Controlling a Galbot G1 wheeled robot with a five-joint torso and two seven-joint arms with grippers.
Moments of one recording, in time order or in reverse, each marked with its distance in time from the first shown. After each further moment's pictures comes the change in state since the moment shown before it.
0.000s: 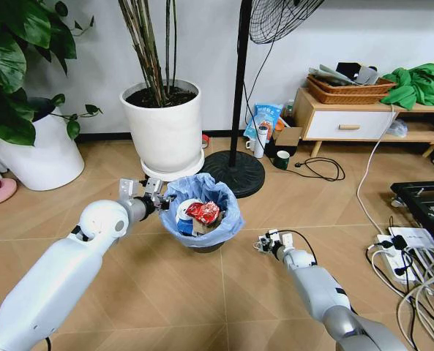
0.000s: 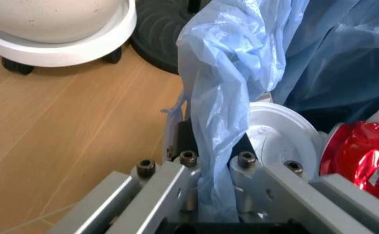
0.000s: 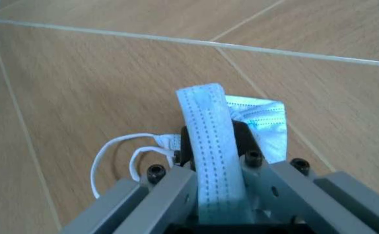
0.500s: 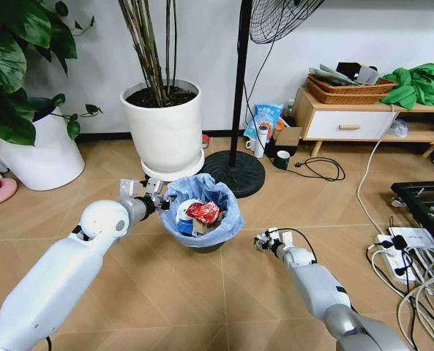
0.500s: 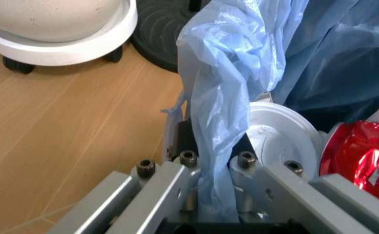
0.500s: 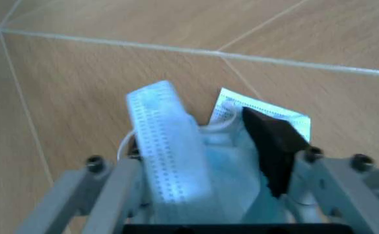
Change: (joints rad) left arm -0.004 0.004 0.004 0.006 0.000 0.000 0.004; right arm 0.008 -0.002 -0.002 -0.002 0.008 0.000 -0.020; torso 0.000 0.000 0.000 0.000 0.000
